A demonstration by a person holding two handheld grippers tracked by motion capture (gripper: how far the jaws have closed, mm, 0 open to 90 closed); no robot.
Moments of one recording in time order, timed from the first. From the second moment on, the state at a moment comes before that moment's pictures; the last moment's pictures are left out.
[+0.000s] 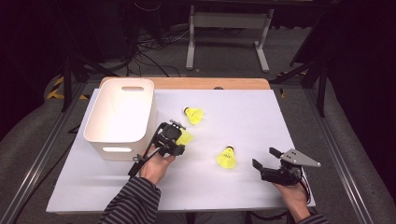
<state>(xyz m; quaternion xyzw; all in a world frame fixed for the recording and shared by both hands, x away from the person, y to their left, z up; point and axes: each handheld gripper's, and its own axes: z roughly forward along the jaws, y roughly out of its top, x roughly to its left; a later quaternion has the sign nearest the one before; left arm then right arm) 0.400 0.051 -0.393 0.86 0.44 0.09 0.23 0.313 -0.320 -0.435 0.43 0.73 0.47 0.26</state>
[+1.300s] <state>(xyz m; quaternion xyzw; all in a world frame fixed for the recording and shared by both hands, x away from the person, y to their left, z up) 0.390 0.056 -0.362 0.87 0.42 0.09 0.24 0.314 -0.319 -0.434 0.42 0.73 0.47 0.26</state>
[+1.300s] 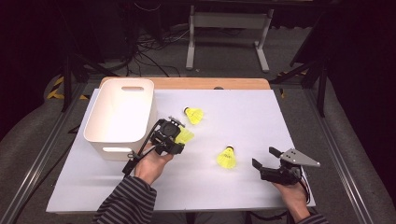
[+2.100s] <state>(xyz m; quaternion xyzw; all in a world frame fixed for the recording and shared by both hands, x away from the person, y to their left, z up) 0.392 0.067 -0.340 0.87 0.42 0.07 0.25 0.314 -0.319 -0.435 0.42 0.73 0.47 0.26</state>
